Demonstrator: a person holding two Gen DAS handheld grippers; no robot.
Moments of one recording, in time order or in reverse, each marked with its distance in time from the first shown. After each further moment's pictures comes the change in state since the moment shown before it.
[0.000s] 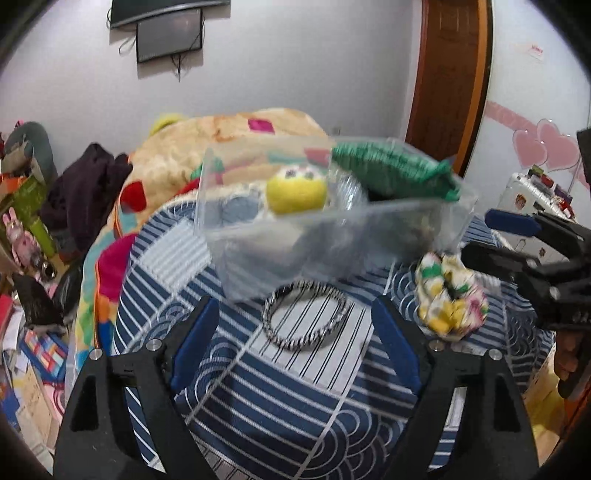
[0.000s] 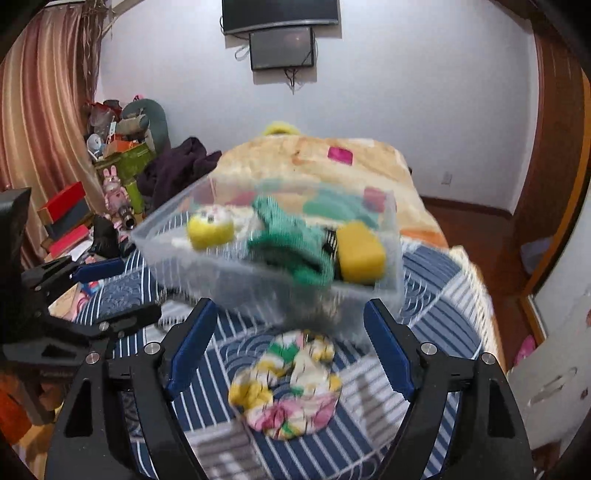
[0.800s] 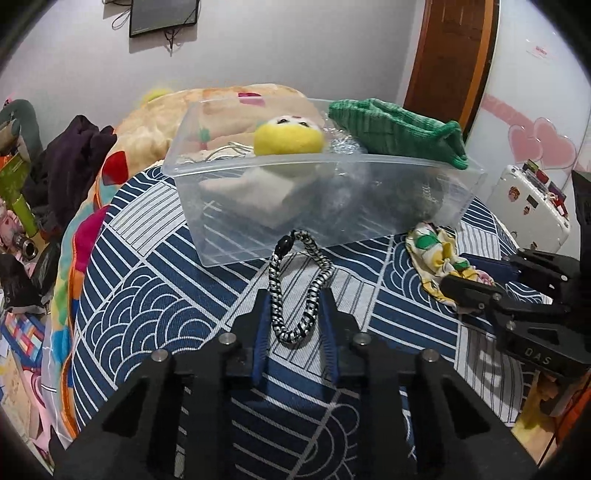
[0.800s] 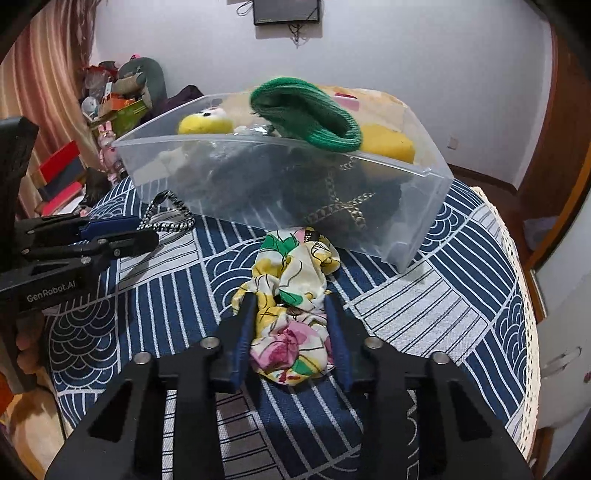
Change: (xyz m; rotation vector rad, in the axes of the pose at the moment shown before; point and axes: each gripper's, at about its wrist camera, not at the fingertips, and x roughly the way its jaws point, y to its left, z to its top) left arm 0.022 -0.003 -0.016 -0.023 0.059 -0.064; right arm 0.022 0.007 -0.040 -0.035 0.144 -0.013
